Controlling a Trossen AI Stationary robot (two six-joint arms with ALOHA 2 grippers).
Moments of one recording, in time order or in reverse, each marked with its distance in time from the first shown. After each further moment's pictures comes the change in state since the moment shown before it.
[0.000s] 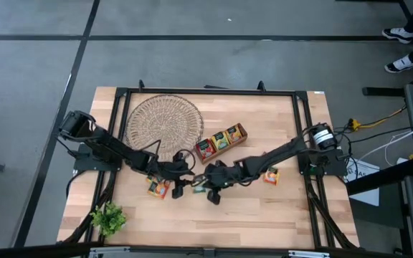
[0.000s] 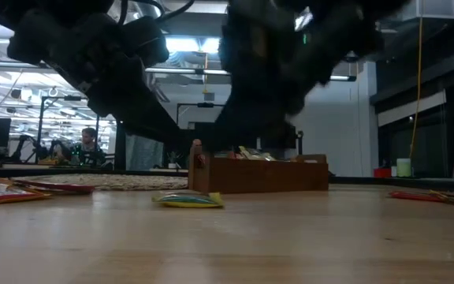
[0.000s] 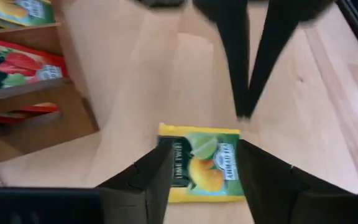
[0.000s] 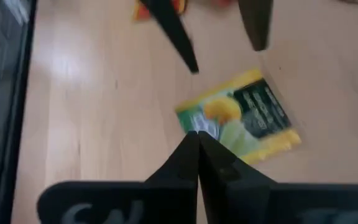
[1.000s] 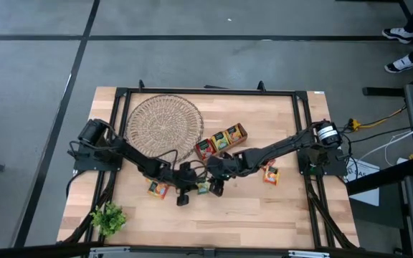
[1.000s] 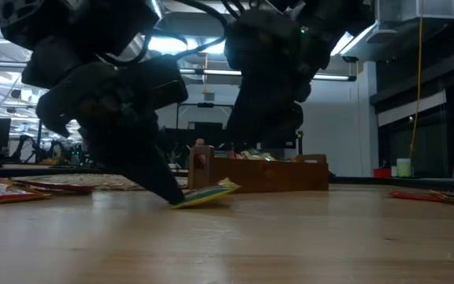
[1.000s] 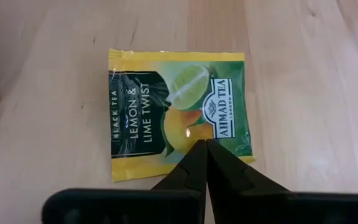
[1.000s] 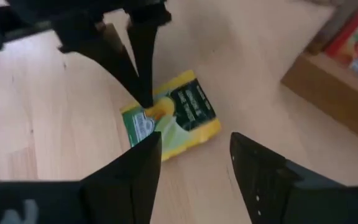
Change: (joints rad) left arm -0.010 0.255 0.118 -0.032 0.118 -0.001; right arm -0.053 -0.064 0.082 -0.324 0.004 -0.050
